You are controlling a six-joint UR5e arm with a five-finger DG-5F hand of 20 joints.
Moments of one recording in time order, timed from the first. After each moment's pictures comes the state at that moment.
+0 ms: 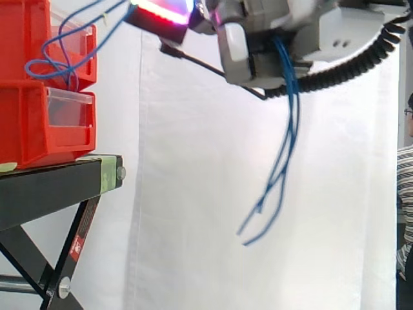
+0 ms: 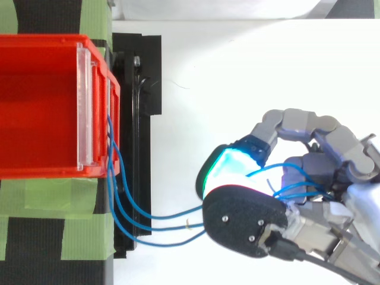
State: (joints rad) arm 0.60 -1.98 -1.50 -2.05 0.06 -0.77
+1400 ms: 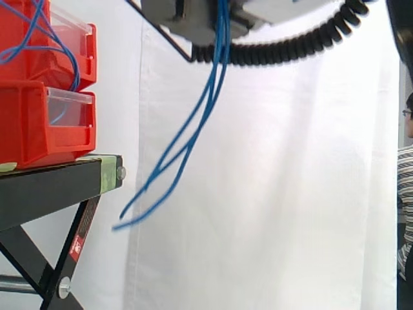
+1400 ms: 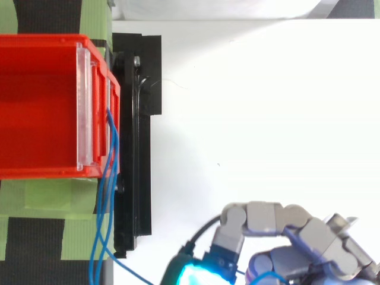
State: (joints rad) arm 0.66 -2.01 -1.50 -1.99 -0.06 -0.57
